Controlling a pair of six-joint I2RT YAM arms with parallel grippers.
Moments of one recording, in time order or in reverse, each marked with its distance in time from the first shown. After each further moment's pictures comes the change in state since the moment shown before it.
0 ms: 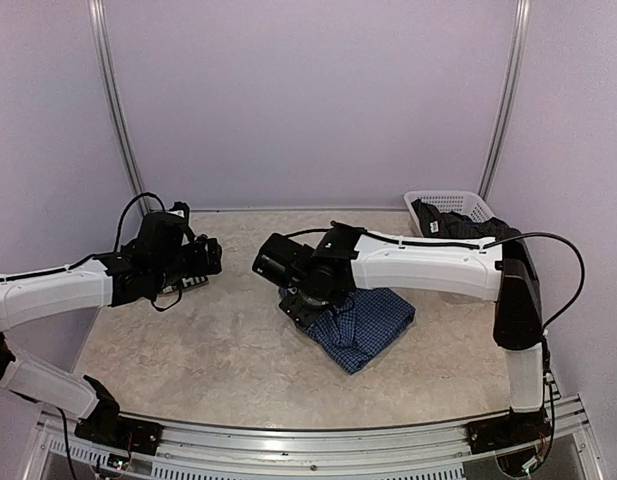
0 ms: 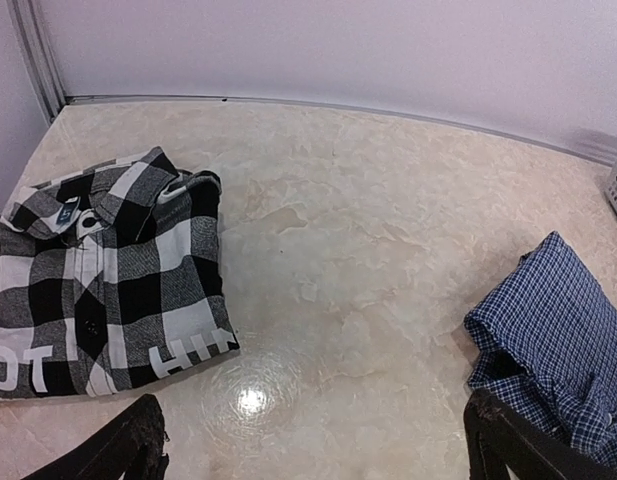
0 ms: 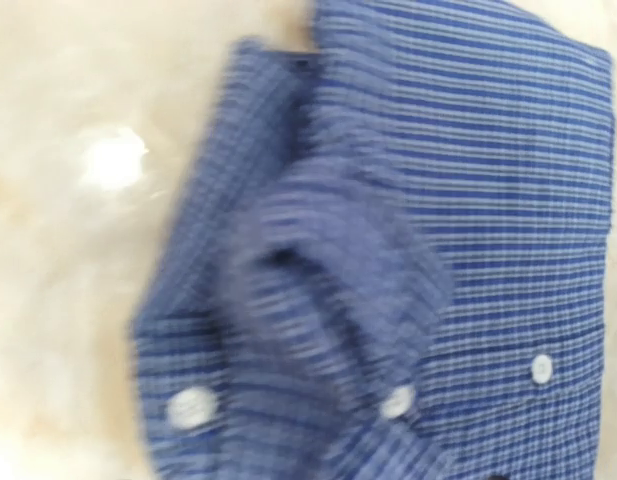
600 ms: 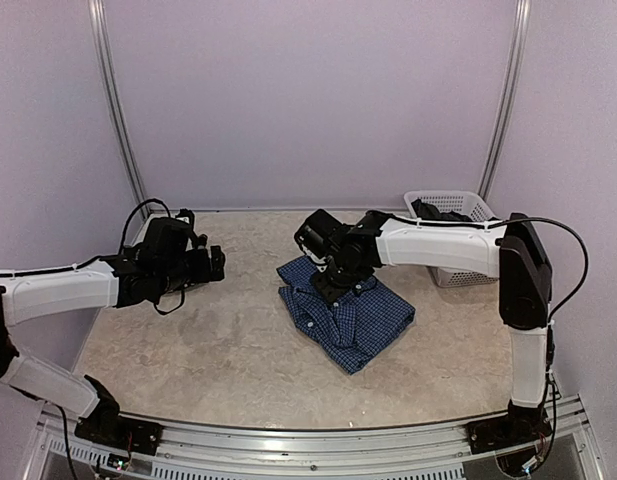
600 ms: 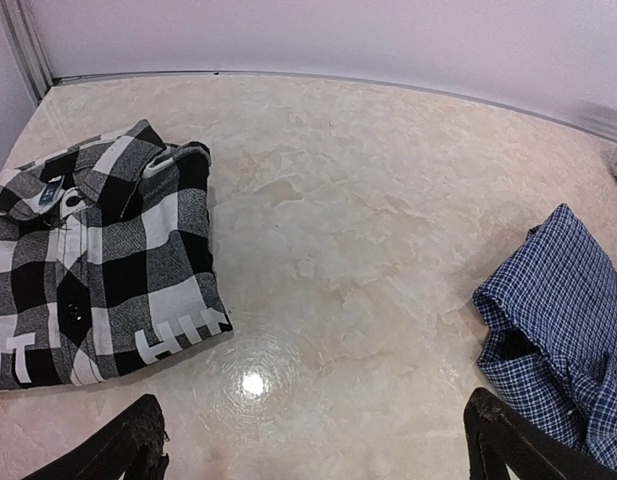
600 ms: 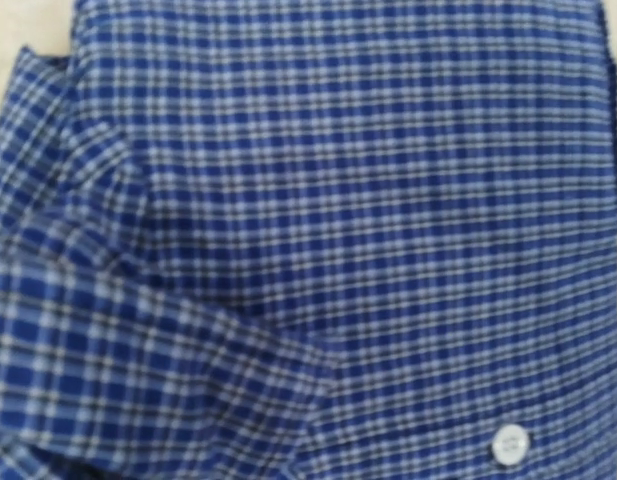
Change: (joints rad) left arm 0.005 0.037 -0.018 0.009 0.032 0.002; right arm -0.228 -0.058 -0.180 0.212 -0.196 -0.072
